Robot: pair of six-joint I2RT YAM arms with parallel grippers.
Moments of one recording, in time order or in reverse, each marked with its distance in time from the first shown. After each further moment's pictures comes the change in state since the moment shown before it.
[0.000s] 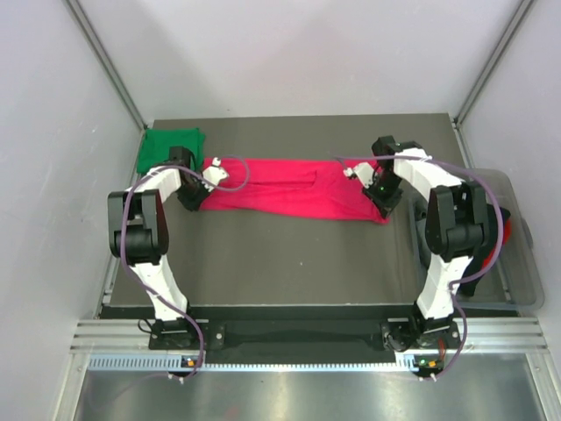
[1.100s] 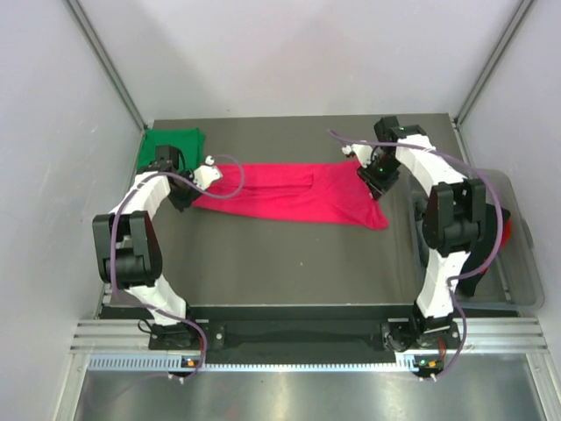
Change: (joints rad) left arm 0.033 -0.210 -0.073 -0.048 0.010 0.111; right arm -0.016 0.048 0.220 -0.048 -0.079 -0.031
